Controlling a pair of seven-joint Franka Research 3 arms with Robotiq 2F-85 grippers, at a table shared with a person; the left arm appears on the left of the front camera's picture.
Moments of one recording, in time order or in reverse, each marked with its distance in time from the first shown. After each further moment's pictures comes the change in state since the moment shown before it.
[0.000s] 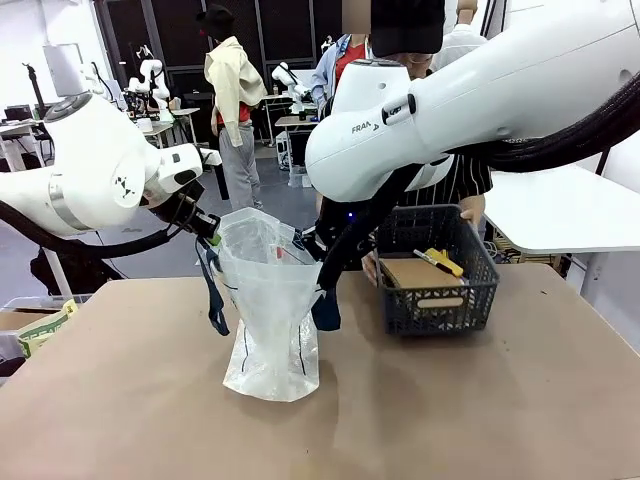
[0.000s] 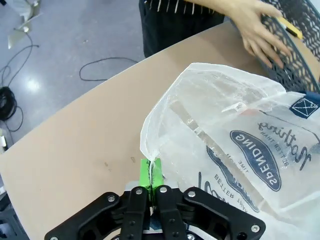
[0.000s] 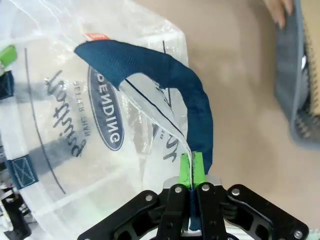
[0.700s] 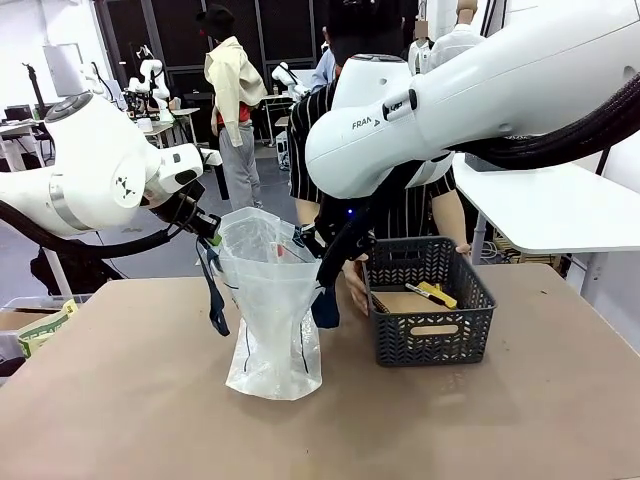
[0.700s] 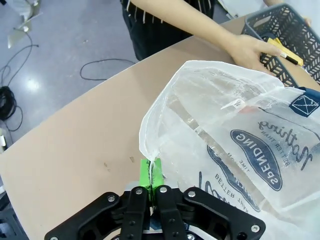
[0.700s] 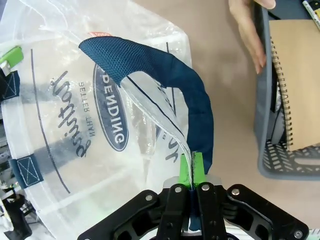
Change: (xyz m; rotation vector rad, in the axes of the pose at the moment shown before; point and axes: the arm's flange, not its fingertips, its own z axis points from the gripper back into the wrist) left arm 0.000 -0.001 0.000 -0.001 0.000 0.004; right arm 0.001 0.001 0.005 0.005 -0.008 0.000
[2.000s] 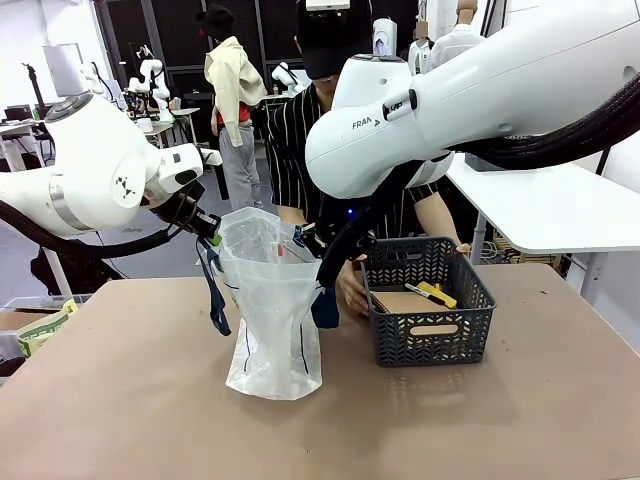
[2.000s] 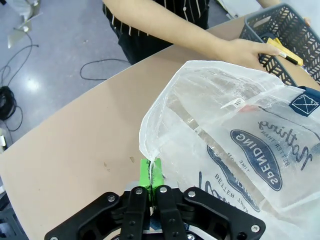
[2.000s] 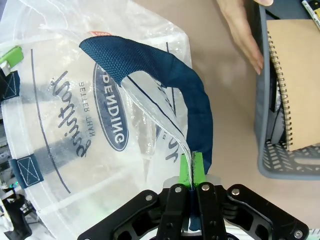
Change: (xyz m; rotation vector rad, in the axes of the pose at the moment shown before) left arm 0.000 0.000 0.000 0.000 0.000 0.000; right arm 0.000 0.000 0.000 0.000 0.000 0.000
